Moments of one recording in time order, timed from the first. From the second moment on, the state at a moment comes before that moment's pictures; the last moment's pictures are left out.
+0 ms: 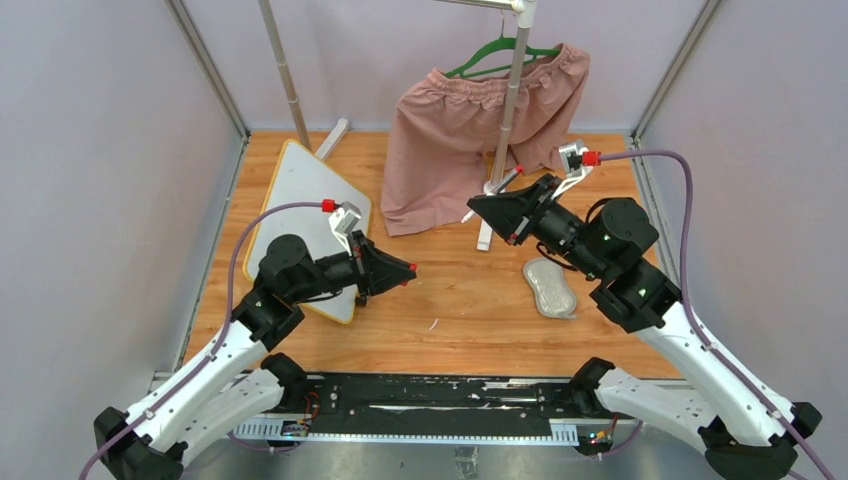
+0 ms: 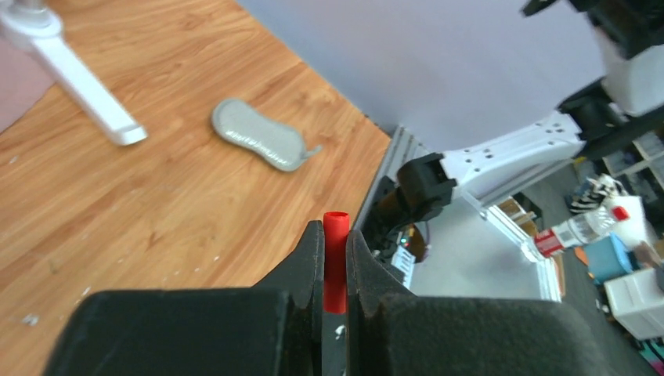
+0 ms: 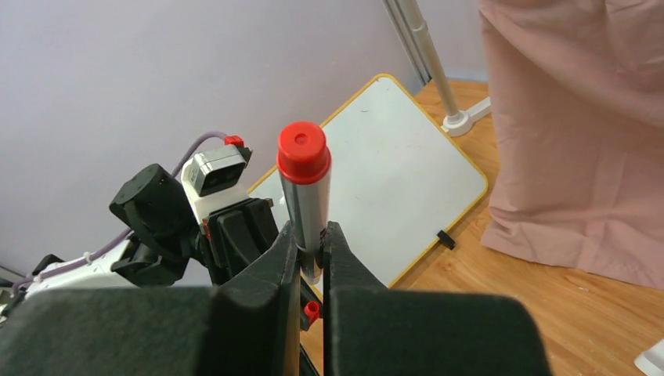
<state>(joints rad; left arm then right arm) -0.62 0.72 0.62 0.12 0.60 -0.58 0.74 0.85 1.08 -0.07 -0.14 0.56</state>
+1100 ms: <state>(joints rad) -1.12 1.74 1.06 -0.42 -0.26 -0.27 0.73 0.39 0.83 -0.70 0.24 0.33</state>
